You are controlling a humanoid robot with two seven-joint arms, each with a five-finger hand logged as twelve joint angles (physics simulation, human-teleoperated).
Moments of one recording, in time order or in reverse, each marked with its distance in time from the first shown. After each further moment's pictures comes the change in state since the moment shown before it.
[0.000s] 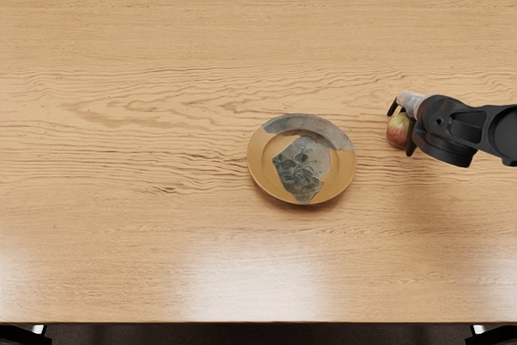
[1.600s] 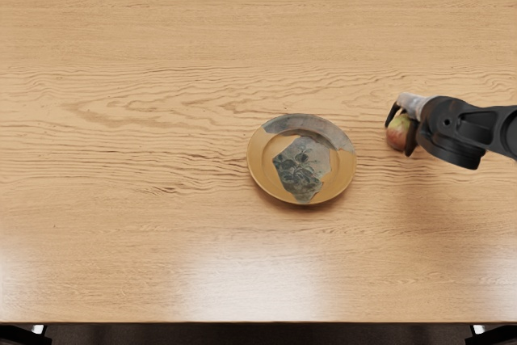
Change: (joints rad) left arm 0.000 0.000 -0.001 0.000 0.000 0.000 0.000; right arm 0.022 -0.058 0.010 0.091 0.004 -0.001 0.000
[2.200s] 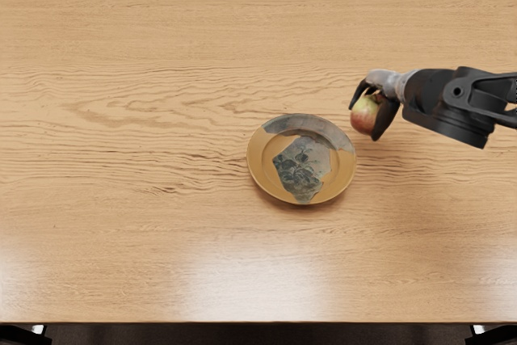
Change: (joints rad) left arm 0.002 0.000 0.001 0.001 0.000 0.000 0.000; right arm 0.178 -0.072 0.046 0.243 0.124 0.008 0.000
